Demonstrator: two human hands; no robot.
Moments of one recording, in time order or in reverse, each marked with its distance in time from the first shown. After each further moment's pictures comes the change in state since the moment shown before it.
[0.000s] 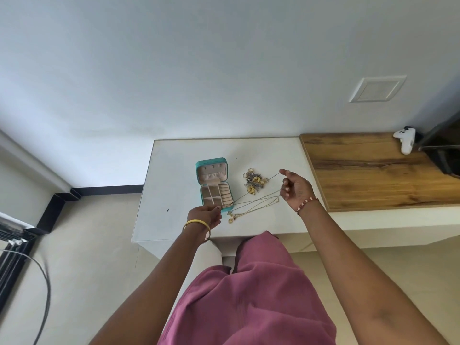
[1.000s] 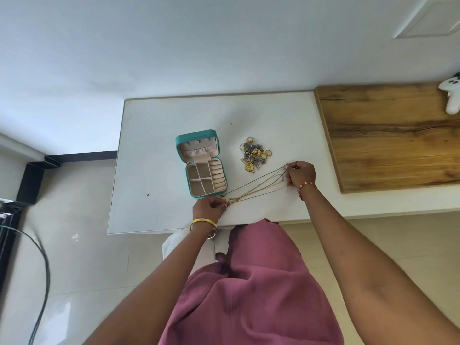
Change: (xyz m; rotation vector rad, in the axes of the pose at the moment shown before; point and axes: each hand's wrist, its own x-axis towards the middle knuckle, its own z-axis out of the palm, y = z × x) left_hand 0.078 -0.054 0.033 0.658 0.081 0.120; right_hand 0.106 0.045 -0.050 -0.718 0.322 -0.025
